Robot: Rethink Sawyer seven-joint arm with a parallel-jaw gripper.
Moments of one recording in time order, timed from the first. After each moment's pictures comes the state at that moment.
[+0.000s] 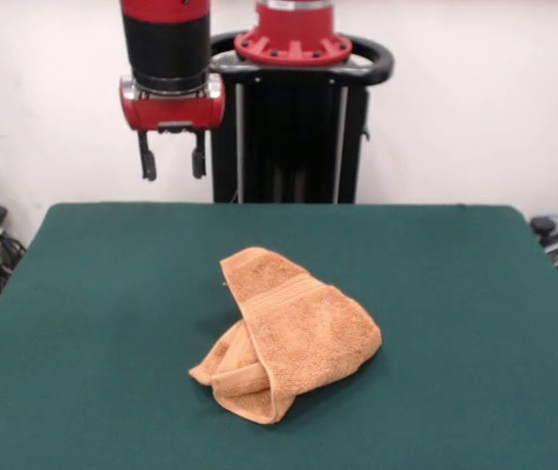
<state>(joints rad) -0.77 -0.89 0.33 1.93 -0.44 0.69 1.40</state>
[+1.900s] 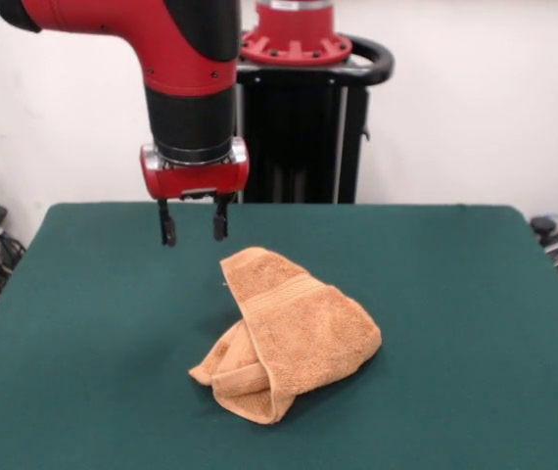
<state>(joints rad) -0.67 -0.73 0.33 1.74 -0.46 0.72 1.40</state>
